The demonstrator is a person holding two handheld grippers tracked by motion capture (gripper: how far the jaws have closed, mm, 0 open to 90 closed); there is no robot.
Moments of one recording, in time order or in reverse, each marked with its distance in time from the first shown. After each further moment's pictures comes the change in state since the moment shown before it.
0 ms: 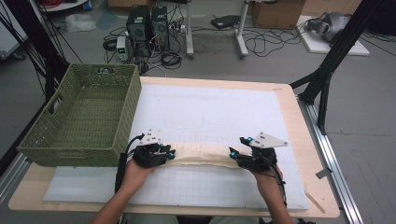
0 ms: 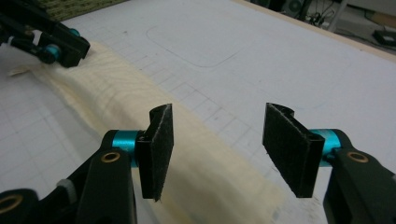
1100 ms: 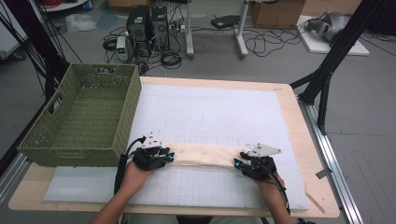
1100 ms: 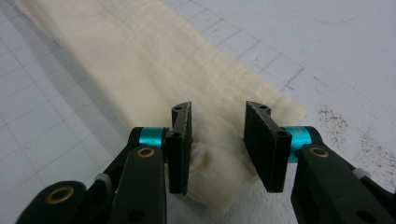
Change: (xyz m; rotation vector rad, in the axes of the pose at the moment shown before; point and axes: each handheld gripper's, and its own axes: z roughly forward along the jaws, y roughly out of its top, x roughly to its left) left arm -0.001 -0.005 -0.001 0.032 0.023 0.042; right arm -0.012 -0.051 0.012 0.154 0.010 -0.014
